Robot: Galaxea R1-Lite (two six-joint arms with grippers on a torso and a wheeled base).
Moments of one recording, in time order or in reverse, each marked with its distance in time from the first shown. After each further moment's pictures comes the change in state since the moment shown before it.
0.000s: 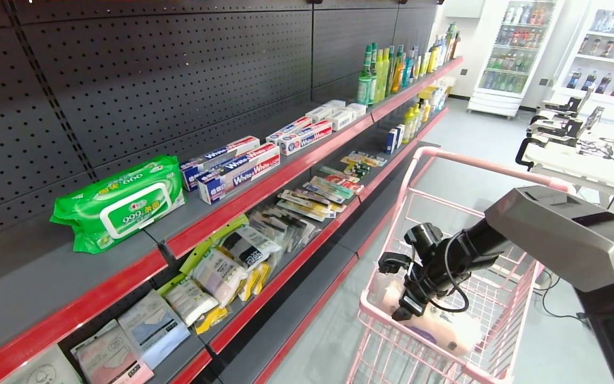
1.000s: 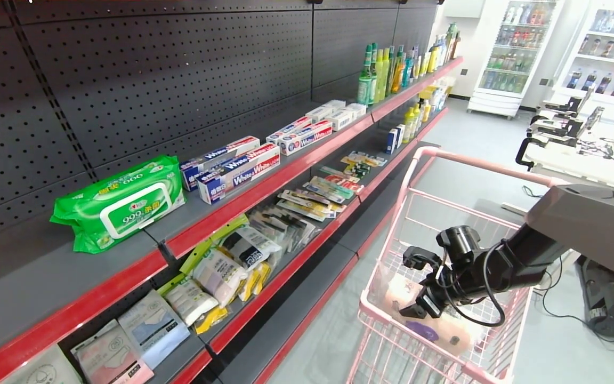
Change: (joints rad) left arm 0.000 0.000 0.000 0.000 0.000 0.000; right arm -0.094 -0.140 0.315 -0.343 0.153 0.085
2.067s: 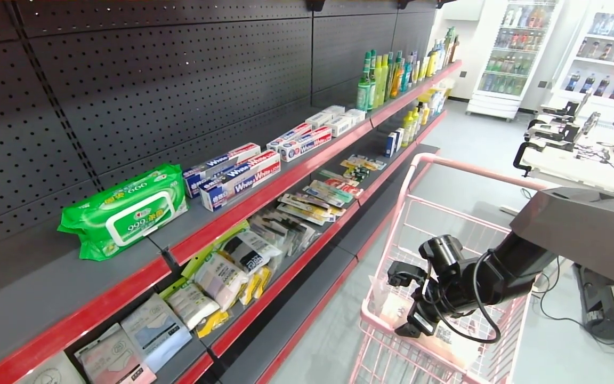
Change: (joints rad) left arm 0.000 0.000 0.000 0.000 0.000 0.000; right arm 0.117 -0.036 0.086 -0.004 -0.117 -0.024
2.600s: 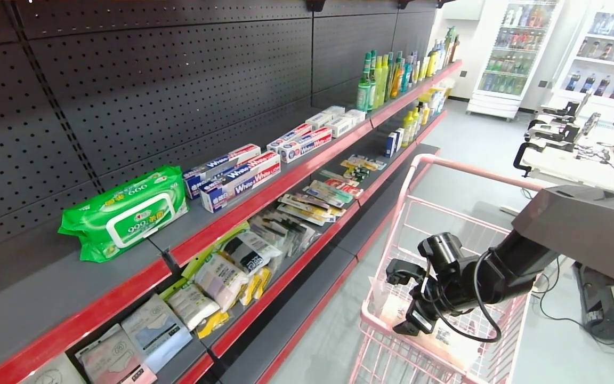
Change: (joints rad) left arm 0.000 0.000 0.000 0.000 0.000 0.000; right arm 0.014 -0.020 0.002 0.000 0.000 -0.001
